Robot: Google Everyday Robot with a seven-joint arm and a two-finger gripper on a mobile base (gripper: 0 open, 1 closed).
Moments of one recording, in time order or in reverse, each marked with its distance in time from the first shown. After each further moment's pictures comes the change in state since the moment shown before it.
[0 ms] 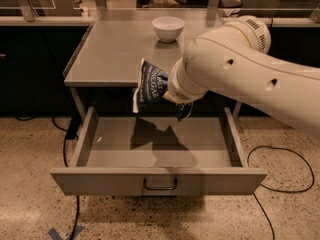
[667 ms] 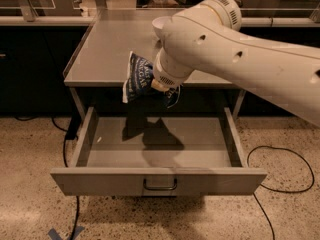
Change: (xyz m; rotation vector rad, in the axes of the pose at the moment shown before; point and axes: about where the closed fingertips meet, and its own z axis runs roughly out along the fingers) arm -0.037 -0.016 0.024 -0.042 0.016 -0.025
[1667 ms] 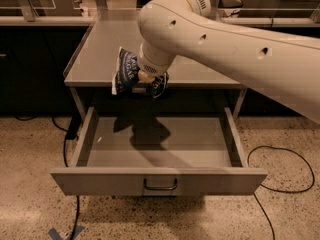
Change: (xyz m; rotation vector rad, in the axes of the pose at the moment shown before) arm -0.038 -0.018 0.036 -0.034 0.023 -0.006
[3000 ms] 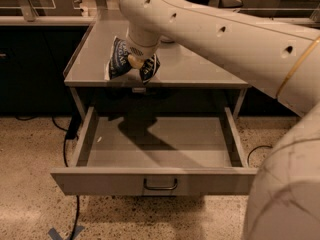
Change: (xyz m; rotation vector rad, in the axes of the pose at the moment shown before) arm -0.036 -0.036 0.022 -0.001 0.060 0.058
